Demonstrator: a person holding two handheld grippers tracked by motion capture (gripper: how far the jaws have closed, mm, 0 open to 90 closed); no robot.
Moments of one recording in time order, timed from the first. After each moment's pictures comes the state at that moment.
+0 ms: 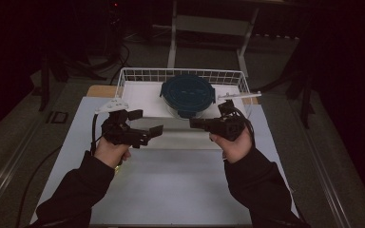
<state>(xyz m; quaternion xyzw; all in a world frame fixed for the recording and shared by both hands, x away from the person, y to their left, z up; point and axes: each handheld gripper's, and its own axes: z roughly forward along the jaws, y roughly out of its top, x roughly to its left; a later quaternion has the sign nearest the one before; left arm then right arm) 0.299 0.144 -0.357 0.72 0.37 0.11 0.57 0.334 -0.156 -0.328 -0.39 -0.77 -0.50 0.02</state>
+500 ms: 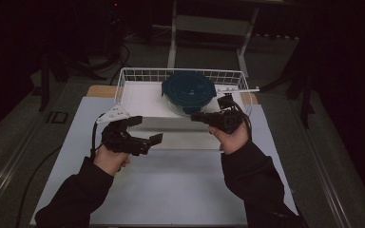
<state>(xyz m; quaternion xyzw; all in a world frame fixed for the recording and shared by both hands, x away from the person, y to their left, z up) 0.288 0.143 -0.368 0.73 0.37 0.12 0.56 0.355 -0.154 -0.332 -0.42 -0.76 -0.49 0.01</state>
